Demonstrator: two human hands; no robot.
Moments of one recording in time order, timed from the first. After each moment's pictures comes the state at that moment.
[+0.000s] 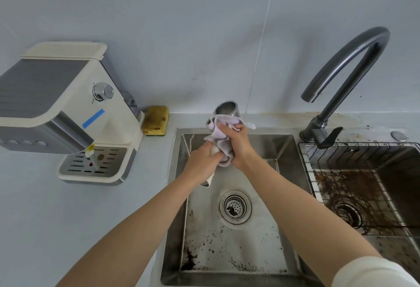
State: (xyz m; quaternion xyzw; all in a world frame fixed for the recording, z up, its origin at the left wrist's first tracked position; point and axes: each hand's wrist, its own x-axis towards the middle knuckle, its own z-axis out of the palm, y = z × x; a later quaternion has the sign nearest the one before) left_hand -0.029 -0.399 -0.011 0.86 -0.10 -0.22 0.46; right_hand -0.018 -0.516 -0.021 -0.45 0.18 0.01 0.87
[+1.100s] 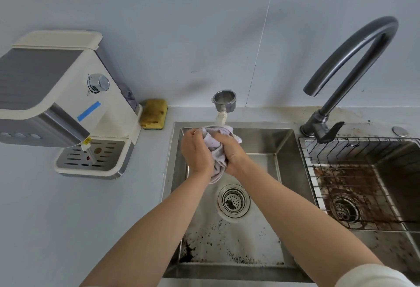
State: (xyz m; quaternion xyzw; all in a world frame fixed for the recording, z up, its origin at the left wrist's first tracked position) left_hand -0.032 -0.425 -0.017 0.73 0.14 0.07 0.67; right_hand -0.039 -0.493 -0.024 -0.40 0.23 0.12 0.88
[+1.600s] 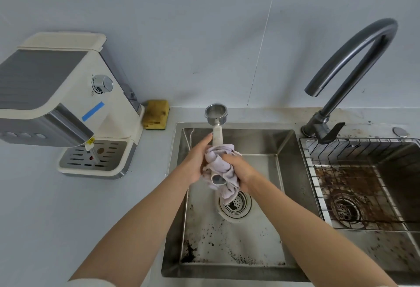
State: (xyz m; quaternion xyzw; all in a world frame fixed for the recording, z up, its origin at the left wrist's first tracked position) left_hand -0.015 -0.394 -0.033 0.60 0.13 -0.41 0.67; right_hand -0.075 -0.507 -0.044 -0.51 0.17 0.19 0.82
